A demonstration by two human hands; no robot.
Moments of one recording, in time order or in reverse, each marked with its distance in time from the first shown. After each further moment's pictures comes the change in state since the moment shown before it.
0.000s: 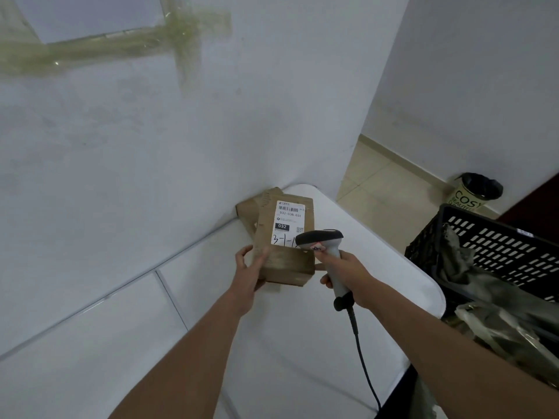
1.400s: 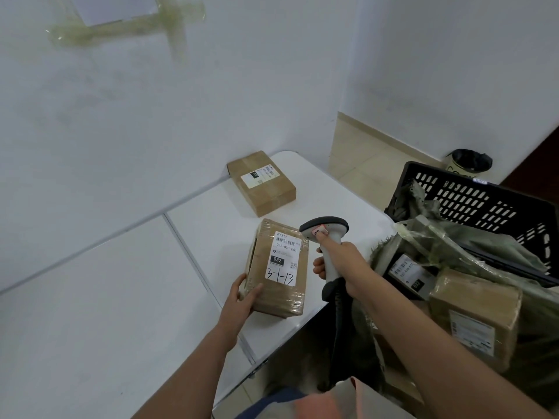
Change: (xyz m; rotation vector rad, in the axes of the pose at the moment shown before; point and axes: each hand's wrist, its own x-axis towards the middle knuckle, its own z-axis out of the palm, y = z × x) left_hand -0.224 -0.188 -0.011 0.328 0.041 0.056; right_hand -0.186 0.130 -0.061 0.310 0.025 0.012
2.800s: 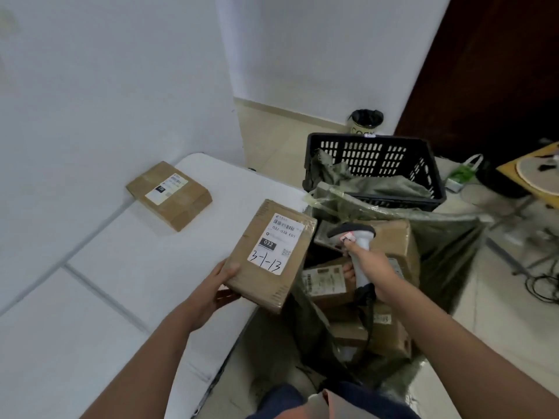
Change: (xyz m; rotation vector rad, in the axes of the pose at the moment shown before) left_hand 0.011 0.075 0.089 0.088 -0.527 -0.099; right_hand -0.041 0.067 -0.187 0.095 0.414 0.095
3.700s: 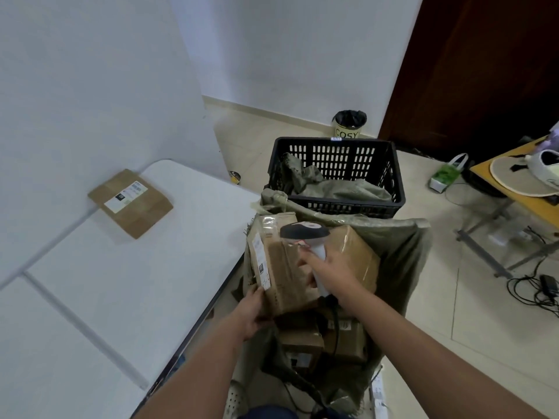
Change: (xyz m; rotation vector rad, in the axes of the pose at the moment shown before) left_hand 0.057 -0.052 0.217 -0.112 0.238 -0.376; right_hand 0.024 0.007 -0.086 -0.092 -0.234 -0.286
